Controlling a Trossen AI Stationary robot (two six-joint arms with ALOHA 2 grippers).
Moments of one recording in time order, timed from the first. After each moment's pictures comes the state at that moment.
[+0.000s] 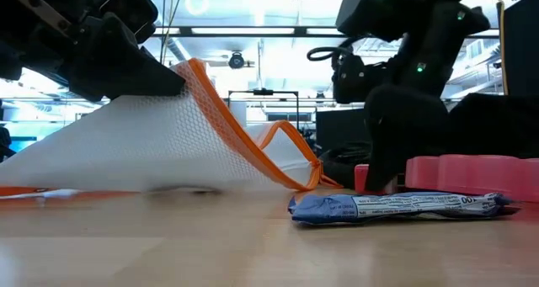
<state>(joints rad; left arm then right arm) -0.50 1.58 0.41 0.89 -0.30 -0.32 0.27 1.78 0.95 -0.41 0.27 0.60</state>
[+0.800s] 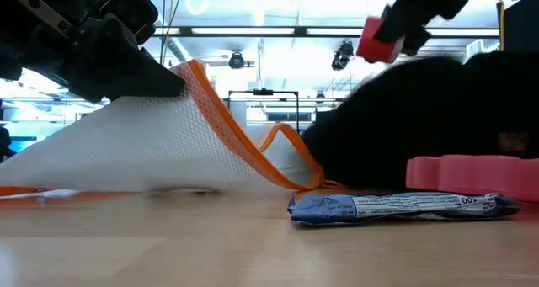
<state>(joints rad) -0.50 1.58 0.41 0.88 -0.30 -0.32 0.41 1.37 0.95 -0.38 0.29 0.44</state>
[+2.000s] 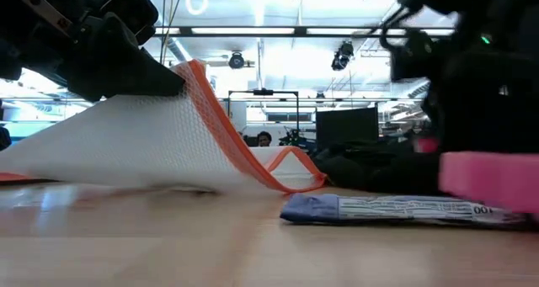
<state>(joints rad) -0.50 1.58 0.41 0.89 -0.30 -0.35 0.32 1.45 0.79 -0.58 0.25 0.61</state>
